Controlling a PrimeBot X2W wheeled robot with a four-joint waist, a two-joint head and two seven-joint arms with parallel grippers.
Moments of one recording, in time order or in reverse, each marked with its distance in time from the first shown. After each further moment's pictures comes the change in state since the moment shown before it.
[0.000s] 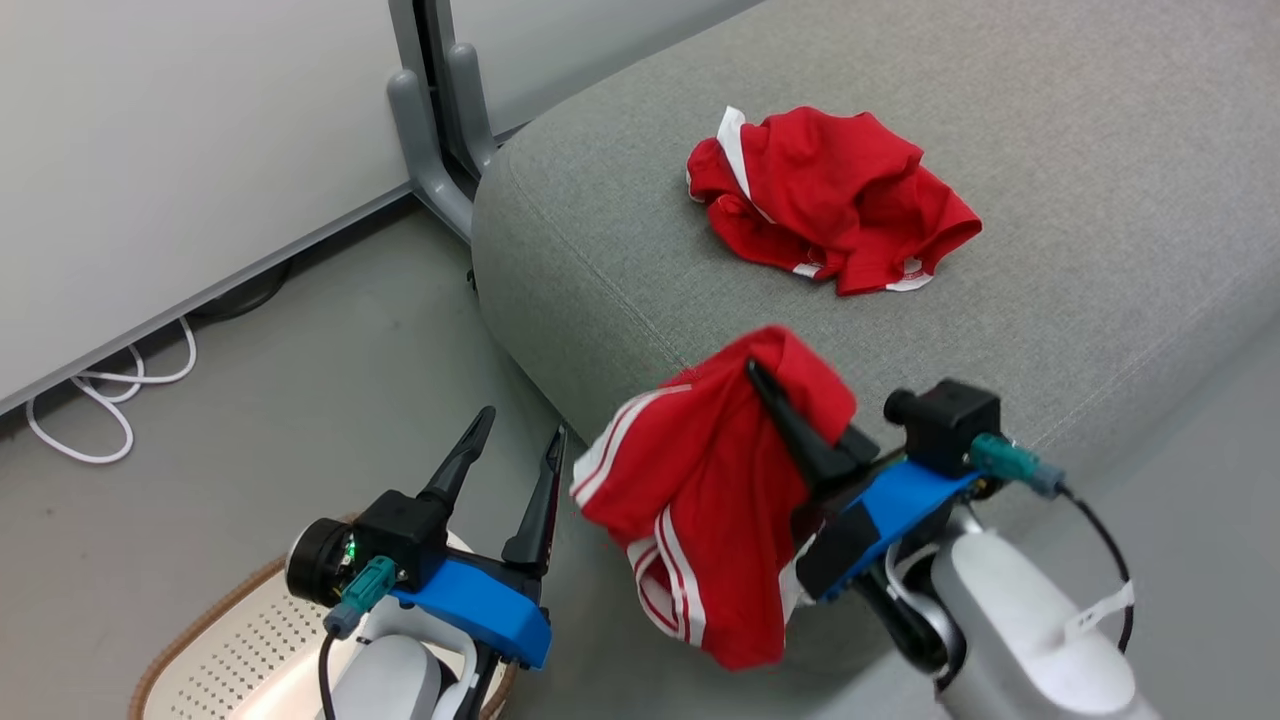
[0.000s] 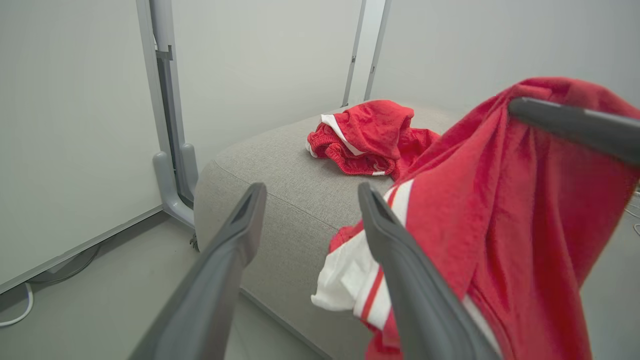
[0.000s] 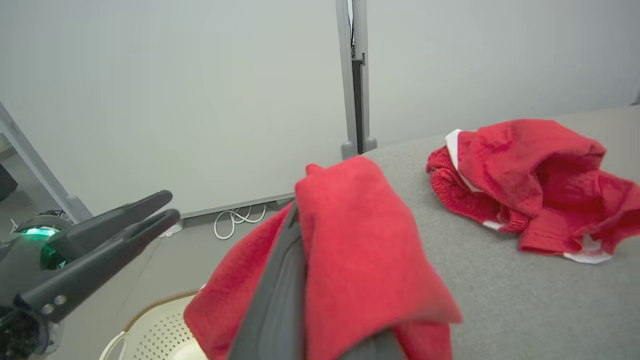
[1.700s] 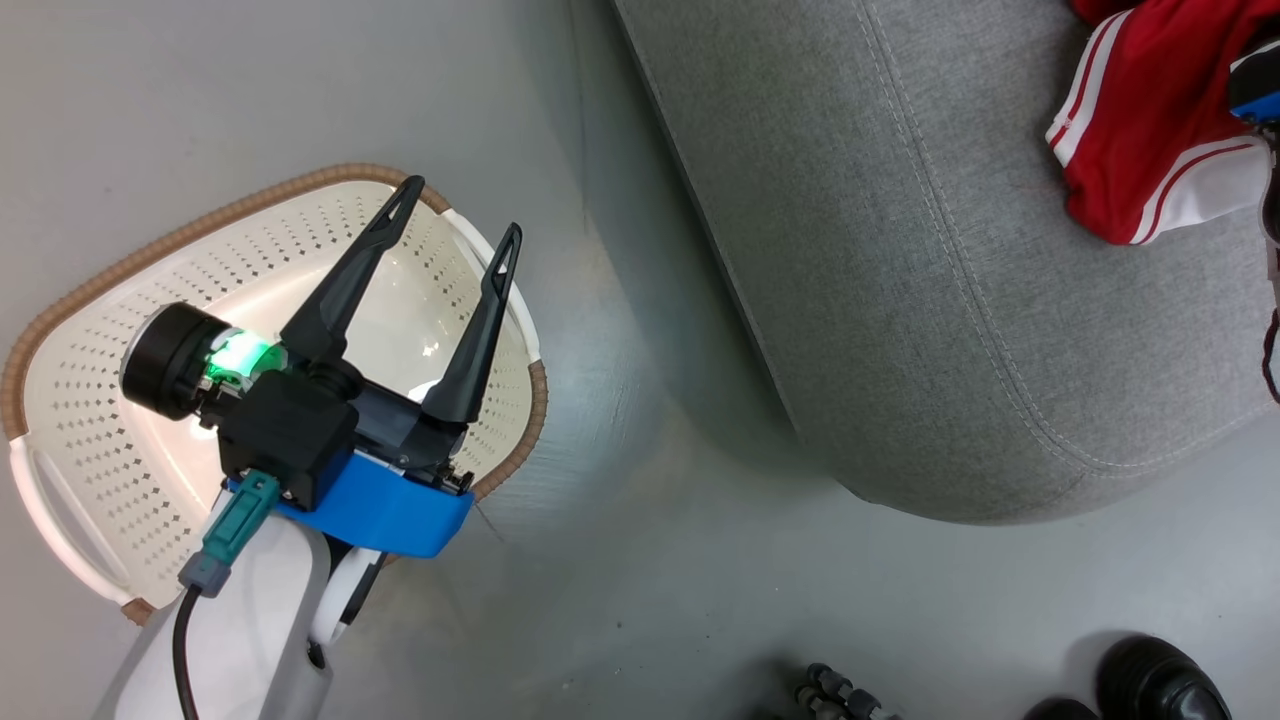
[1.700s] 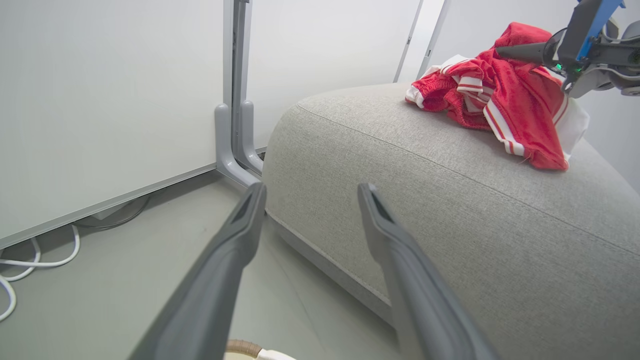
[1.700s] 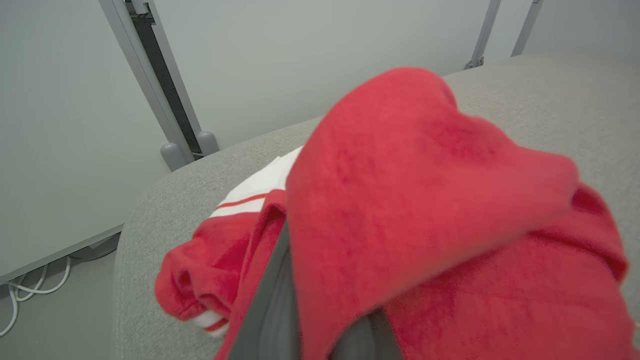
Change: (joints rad) left arm -0.152 0.227 -0.018 -0.447 0.091 0.019 0.085; right arm -0.696 -0.227 -0.402 0.581 0.188 0.000 -0.107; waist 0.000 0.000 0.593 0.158
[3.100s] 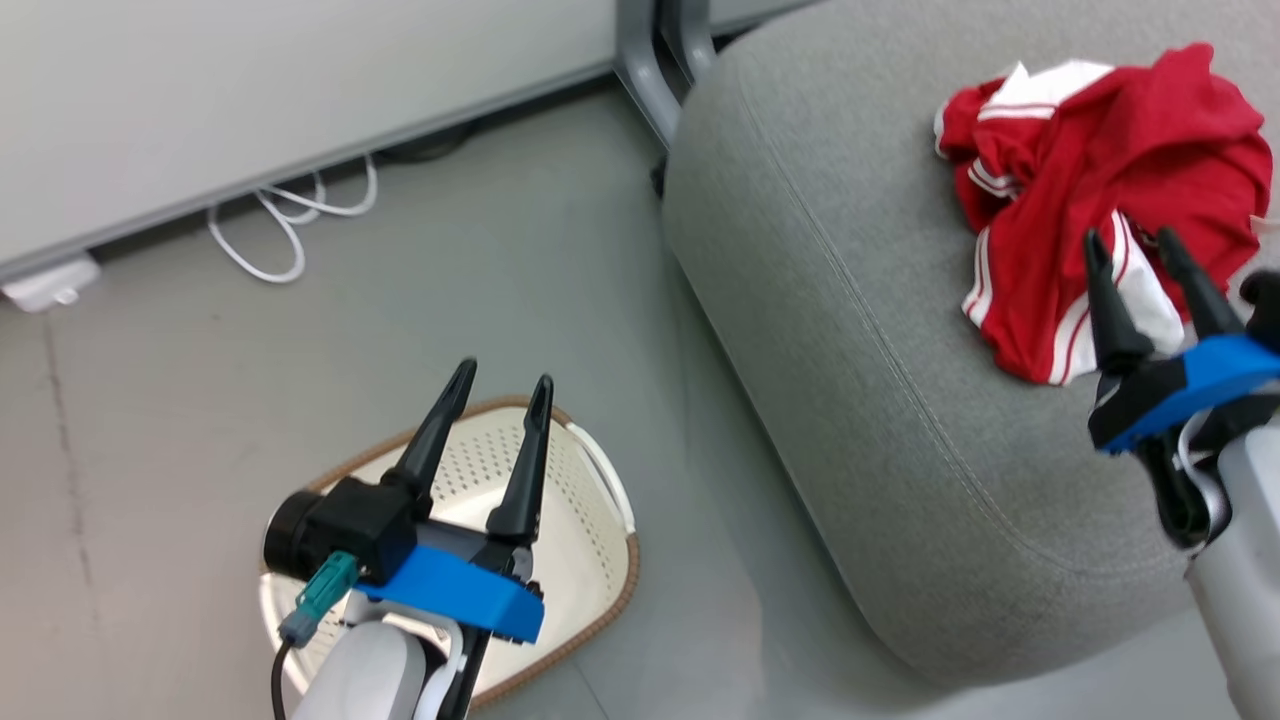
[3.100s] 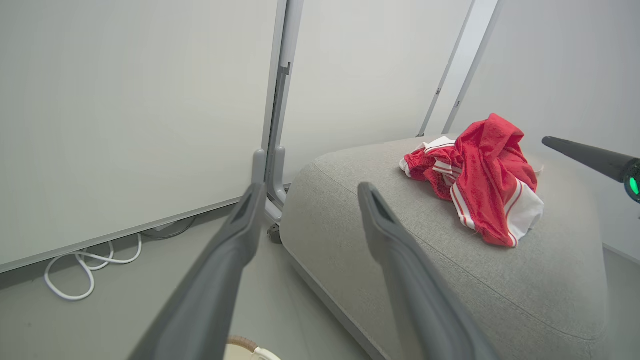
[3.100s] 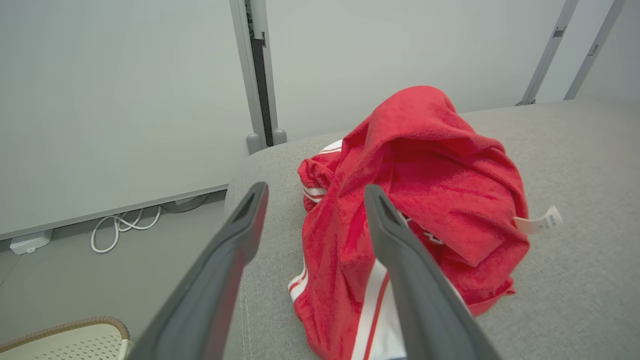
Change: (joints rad) left arm 0.170 -0.218 0.055 0.269 -0.109 -0.010 -0.084; right arm 0.492 -0.016 0.101 -0.235 -0.168 0.000 0.004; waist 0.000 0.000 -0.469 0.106
